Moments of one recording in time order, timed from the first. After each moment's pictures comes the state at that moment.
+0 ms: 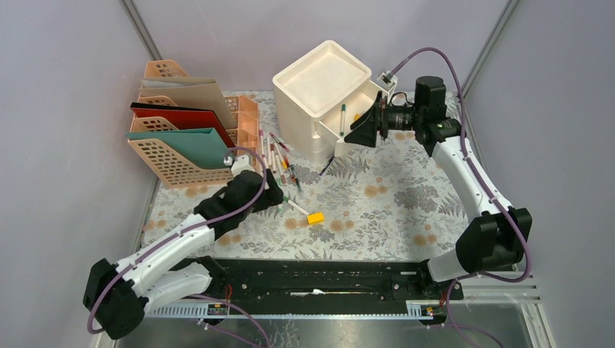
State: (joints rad) left arm -0.68 0.92 0.64 -0.41 -0.32 -0.82; right arm 0.21 1.48 1.37 -0.29 -1.11 0.19
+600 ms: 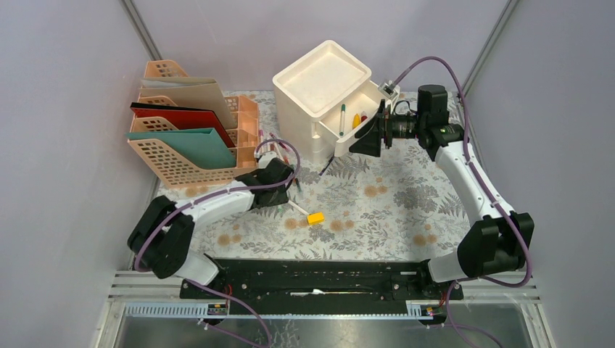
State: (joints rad) left arm -0.68 1.44 0.82 -0.43 -0.32 -0.79; right arm 0.17 1.44 1.31 -0.39 -1.17 0.03
